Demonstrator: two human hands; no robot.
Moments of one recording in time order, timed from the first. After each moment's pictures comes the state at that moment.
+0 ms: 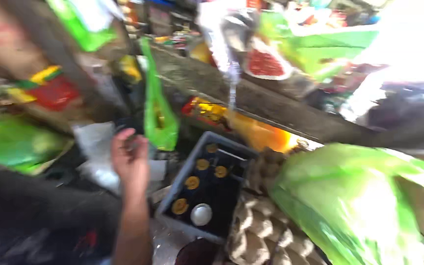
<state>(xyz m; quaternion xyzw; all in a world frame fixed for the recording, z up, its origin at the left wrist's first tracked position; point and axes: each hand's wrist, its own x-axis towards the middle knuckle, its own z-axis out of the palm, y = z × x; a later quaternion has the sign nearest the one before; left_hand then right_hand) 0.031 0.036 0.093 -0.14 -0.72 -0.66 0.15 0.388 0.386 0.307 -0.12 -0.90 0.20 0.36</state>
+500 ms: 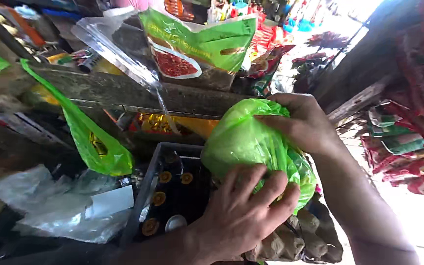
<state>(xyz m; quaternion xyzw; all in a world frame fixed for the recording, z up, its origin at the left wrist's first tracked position) 0.253 0.191 0.229 -0.70 -0.61 -0.29 0.24 0.312 0.407 0.322 -0.10 -0.89 0.37 0.23</state>
